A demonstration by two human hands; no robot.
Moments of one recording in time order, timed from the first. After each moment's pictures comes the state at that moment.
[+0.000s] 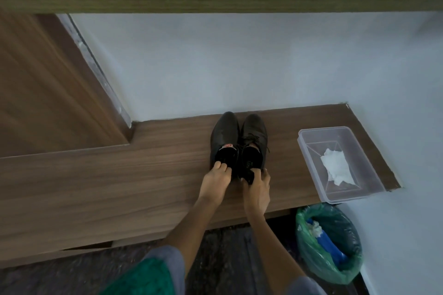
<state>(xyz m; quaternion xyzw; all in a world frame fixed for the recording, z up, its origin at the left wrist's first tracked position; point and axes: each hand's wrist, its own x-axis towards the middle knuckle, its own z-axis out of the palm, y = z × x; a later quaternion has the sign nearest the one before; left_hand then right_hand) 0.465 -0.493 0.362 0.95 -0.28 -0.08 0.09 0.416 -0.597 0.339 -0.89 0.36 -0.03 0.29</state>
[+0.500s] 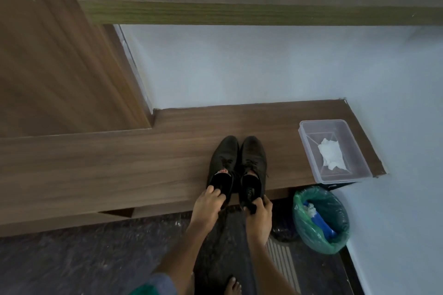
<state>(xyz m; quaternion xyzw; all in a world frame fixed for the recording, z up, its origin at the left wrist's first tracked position) 0.350 -0.403 0.399 0.94 -0.29 -0.17 0.10 0.282 -0.533 0.368 -0.87 0.38 0.00 0.32</state>
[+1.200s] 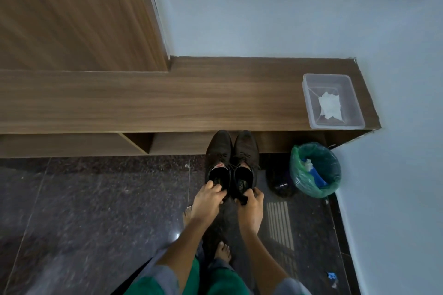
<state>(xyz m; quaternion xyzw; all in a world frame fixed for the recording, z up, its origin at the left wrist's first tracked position) 0.125 -0.383 0.409 0.95 -0.24 -0.15 0.11 0.083 -0.504 0.374 -0.89 0.32 0.07 0.32</state>
